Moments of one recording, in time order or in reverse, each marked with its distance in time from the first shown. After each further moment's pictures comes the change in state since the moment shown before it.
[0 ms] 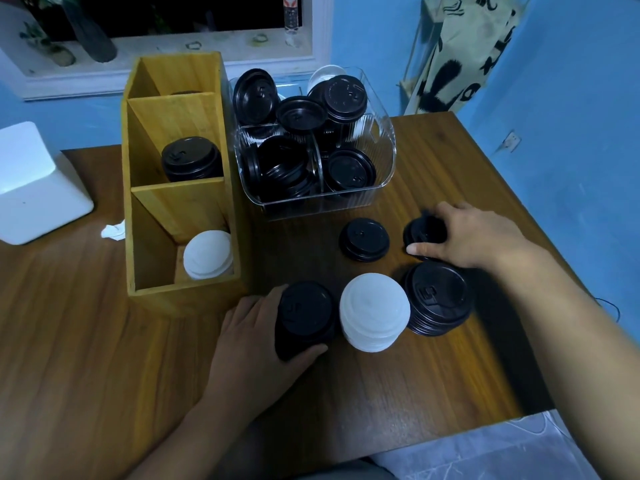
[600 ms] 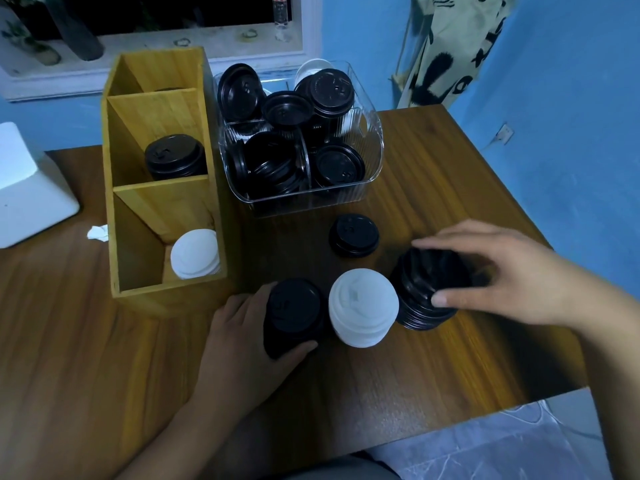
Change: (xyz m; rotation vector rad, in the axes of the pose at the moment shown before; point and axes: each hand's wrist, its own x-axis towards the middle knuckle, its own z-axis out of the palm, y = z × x) left_hand 0.001 0.006 -0.005 0.012 0.031 0.004; right_hand -0.096 0.027 -0.013 0.499 0.020 -0.513
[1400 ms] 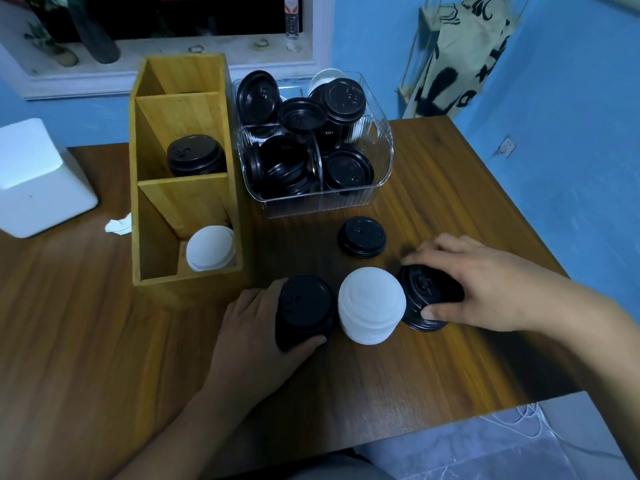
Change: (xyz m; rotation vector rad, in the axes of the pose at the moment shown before) left_hand -0.002 -0.002 0.002 -0.032 -0.012 0.019; right_hand 0.013 -0.018 0.016 -0.395 -0.186 0.009
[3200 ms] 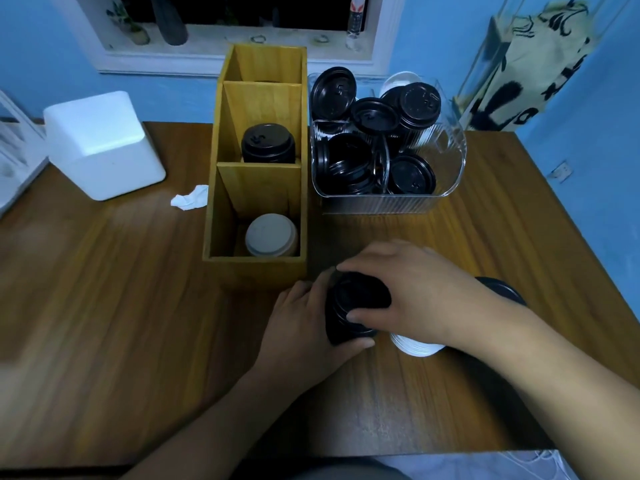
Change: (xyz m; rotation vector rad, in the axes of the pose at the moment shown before) left_hand 0.002 -0.003 -0.002 -0.133 0.013 -0.016; right_hand 0.073 -0.135 -0.004 -0.027 0.186 -0.289
